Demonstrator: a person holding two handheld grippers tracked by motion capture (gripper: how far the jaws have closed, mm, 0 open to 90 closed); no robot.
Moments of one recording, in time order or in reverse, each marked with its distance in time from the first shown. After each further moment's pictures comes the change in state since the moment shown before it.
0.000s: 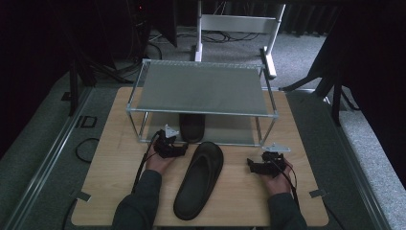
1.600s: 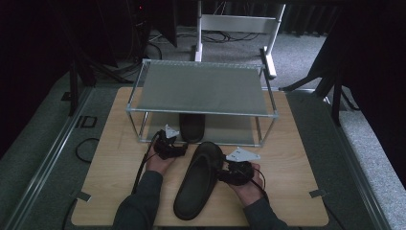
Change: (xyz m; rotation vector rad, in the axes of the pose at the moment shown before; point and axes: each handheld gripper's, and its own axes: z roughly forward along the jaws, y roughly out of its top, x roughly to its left) left arm -0.001 0.000 0.000 -0.002 0.014 0.002; right arm 0.129 0.041 -0.041 -0.154 0.291 -0.172
